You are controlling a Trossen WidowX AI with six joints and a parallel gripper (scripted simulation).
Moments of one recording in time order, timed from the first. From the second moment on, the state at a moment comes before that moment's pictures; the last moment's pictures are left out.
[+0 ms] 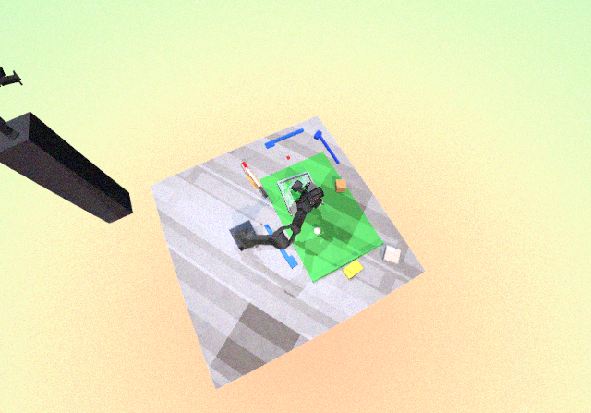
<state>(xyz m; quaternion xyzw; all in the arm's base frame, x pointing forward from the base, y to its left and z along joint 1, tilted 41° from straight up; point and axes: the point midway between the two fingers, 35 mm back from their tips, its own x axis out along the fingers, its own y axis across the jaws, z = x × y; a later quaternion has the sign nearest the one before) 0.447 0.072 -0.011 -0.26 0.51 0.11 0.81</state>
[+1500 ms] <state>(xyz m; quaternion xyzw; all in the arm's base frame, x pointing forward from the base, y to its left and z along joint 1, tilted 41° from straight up) 0.226 0.148 -0.156 -0.63 0.56 0.42 0.33</state>
